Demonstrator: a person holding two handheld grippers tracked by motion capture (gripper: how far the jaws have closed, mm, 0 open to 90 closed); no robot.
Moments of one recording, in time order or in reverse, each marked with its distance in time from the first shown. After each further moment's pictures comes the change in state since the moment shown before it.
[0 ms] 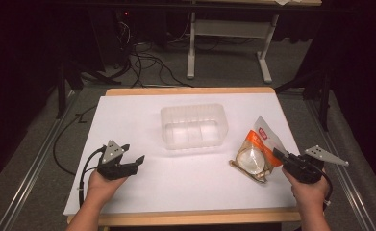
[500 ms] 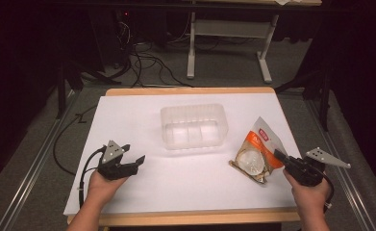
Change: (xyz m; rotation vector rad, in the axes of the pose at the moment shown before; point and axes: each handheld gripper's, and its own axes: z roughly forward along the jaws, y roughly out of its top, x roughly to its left) left arm -0.003 0.000 0.000 -0.004 -0.009 0.007; right arm 0.009 0.000 -0.010 -0.007 0.032 0.000
